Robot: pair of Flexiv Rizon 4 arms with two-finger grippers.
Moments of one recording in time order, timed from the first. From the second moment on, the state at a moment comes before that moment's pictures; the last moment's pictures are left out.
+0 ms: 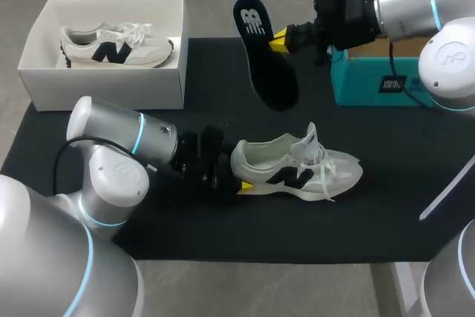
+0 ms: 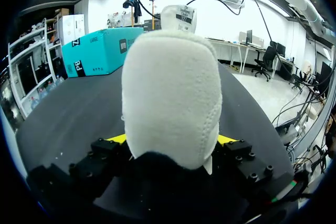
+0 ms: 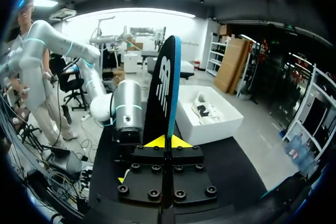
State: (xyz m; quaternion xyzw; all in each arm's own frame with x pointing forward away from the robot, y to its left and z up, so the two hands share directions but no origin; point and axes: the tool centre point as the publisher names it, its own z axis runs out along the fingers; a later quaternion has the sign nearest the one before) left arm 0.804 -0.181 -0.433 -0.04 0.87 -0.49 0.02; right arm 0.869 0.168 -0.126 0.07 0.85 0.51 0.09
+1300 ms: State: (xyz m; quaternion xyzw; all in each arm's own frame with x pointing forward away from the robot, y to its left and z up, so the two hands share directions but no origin) left arm 0.804 -0.181 -0.433 -0.04 0.87 -0.49 0.02; right arm 0.742 0.140 -0.084 0.15 0.80 0.58 0.01
